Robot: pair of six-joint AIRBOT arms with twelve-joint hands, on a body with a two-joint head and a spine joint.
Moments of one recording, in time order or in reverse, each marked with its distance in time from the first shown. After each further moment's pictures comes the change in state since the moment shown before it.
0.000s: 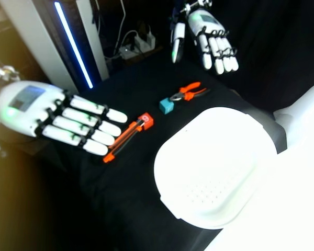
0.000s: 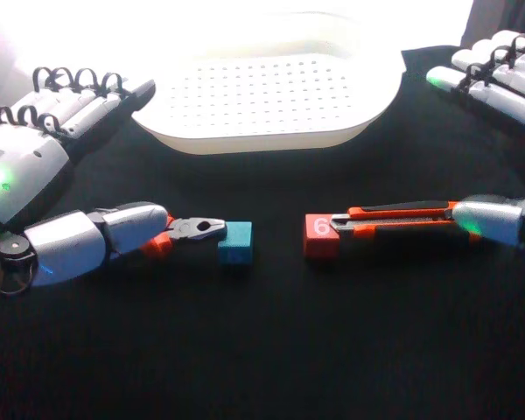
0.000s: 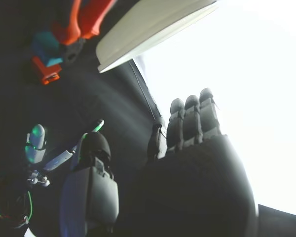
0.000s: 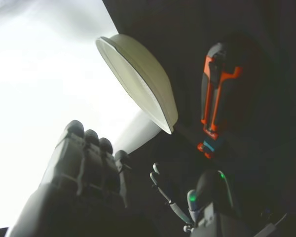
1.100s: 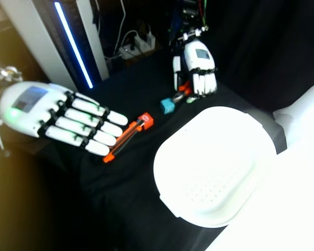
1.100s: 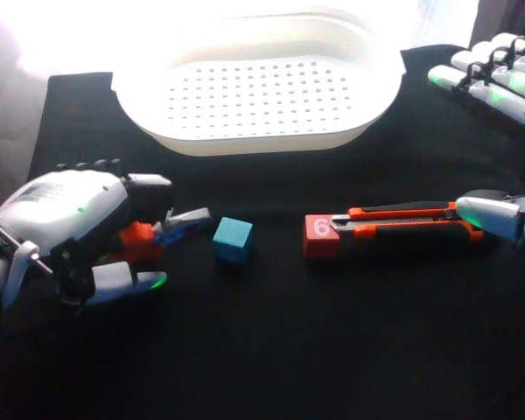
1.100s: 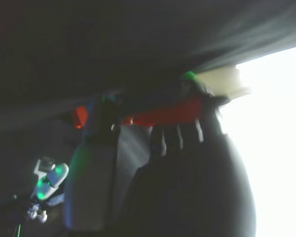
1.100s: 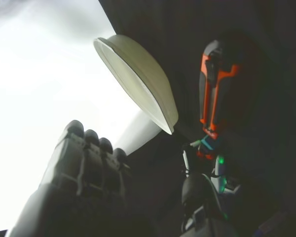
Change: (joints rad) left arm -0.070 -0.166 0.130 -0.096 0.256 0.003; right arm -0.001 -0.014 0.003 0.021 0.003 0.001
